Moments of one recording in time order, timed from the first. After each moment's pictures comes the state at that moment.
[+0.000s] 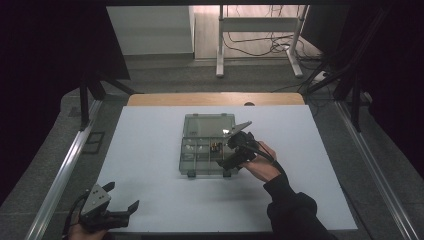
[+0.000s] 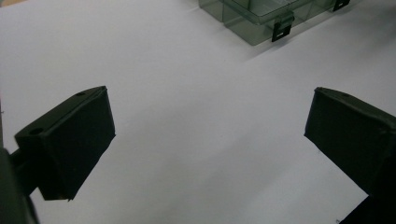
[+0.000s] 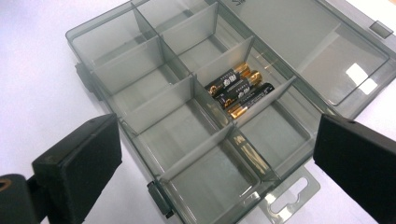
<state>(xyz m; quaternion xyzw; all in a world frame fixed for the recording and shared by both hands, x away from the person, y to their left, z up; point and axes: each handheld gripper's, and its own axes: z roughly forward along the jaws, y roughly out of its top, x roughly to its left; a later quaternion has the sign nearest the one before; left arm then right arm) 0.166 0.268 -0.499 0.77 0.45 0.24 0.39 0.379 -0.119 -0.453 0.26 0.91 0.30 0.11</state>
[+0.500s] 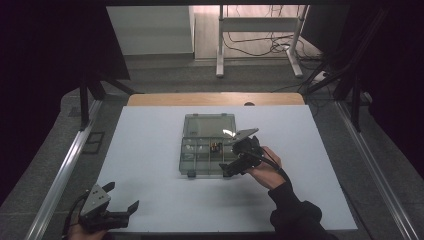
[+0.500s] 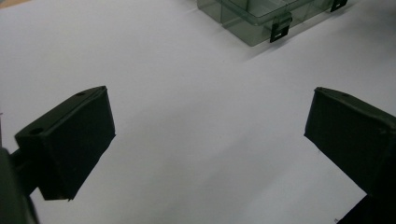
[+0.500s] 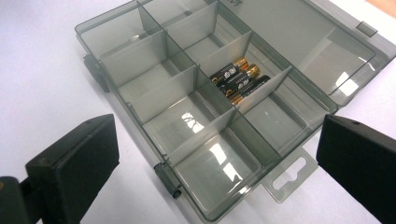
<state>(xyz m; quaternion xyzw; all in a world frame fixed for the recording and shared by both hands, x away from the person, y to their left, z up) 0.166 0.268 -0.499 0.77 0.44 0.24 0.40 0.360 -0.131 -0.453 0.26 0.90 0.32 0.13</state>
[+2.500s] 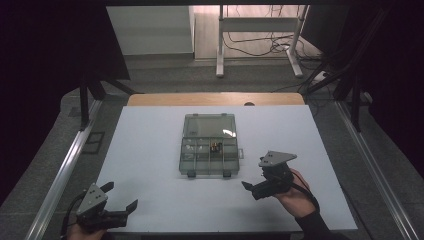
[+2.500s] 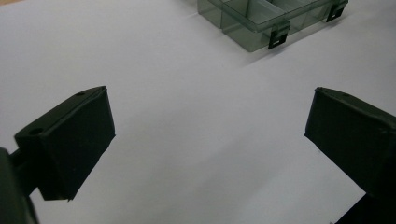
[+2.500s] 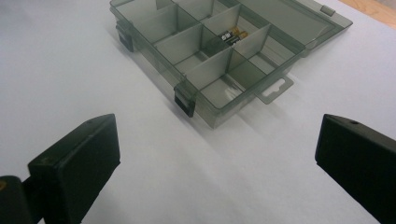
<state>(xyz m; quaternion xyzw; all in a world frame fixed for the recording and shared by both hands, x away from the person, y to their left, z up) 0.166 0.273 -0.498 0.76 0.45 0.23 0.41 0.293 -0.204 -0.449 0.27 0.88 0.37 0.16</state>
